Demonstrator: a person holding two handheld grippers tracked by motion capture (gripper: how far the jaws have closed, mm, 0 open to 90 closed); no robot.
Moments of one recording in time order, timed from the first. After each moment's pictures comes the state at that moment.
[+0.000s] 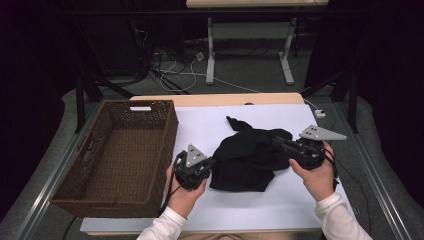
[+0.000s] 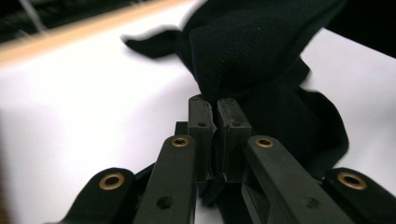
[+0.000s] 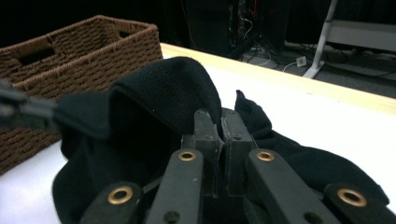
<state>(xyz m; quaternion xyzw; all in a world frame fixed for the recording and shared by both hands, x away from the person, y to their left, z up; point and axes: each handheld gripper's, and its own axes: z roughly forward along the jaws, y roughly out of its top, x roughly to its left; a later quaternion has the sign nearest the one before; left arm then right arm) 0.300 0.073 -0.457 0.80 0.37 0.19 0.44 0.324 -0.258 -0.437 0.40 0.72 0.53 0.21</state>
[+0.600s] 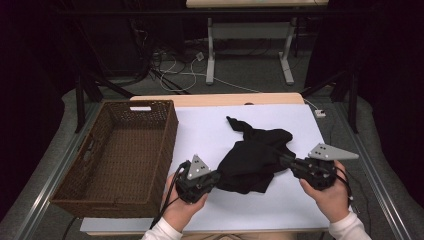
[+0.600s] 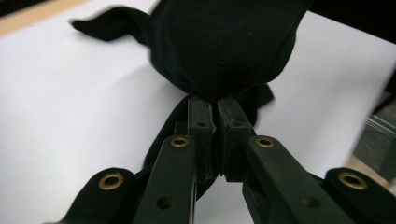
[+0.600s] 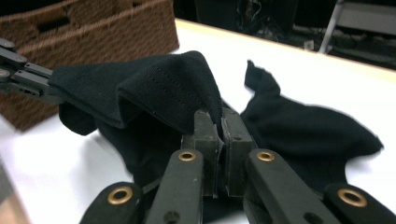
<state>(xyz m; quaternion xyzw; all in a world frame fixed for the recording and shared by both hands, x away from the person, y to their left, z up) 0.264 0.066 -0.462 0.84 0.31 0.13 0.42 0.278 -0.273 -0.446 0.38 0.75 0.50 0.20</state>
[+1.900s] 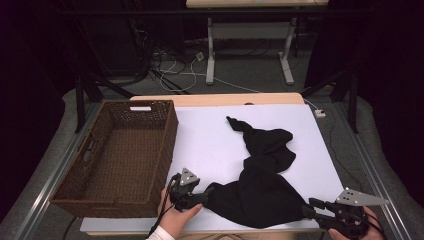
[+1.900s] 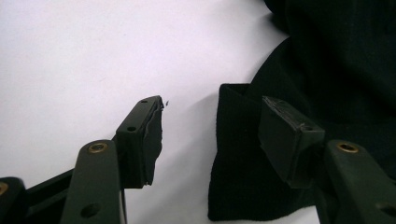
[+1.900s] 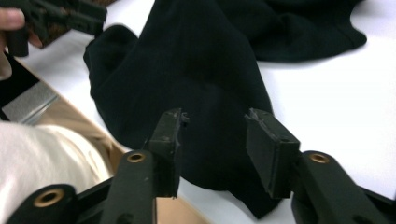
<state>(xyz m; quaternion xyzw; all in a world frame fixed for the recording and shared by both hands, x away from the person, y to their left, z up) 0.282 0.093 -0.542 0.82 0.41 0.11 0.39 0.193 -0.334 -0.502 0.44 0.77 0.45 0.12</state>
